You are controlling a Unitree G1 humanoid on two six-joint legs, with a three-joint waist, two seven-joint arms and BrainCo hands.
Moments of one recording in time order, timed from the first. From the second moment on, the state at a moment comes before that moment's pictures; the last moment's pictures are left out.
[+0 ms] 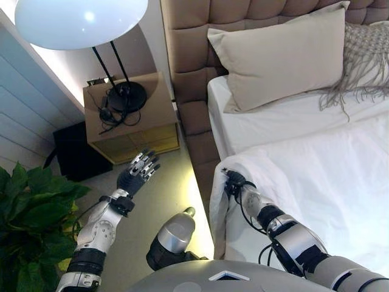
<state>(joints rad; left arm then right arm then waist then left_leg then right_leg) 0.11 0.37 -0.04 0.26 -0.88 0.12 -0.45 -0.44 -0.12 0.44 1.08 0.95 0.07 -0.10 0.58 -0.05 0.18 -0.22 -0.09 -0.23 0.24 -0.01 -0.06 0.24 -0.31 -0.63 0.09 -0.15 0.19</state>
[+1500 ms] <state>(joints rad) 0.22 0.30 -0.06 0.26 -0.85 0.07 -0.40 0.03 -0.12 0.28 0.89 1.03 -0.03 0.10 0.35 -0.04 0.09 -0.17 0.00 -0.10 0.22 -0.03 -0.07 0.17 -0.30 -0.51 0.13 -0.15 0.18</state>
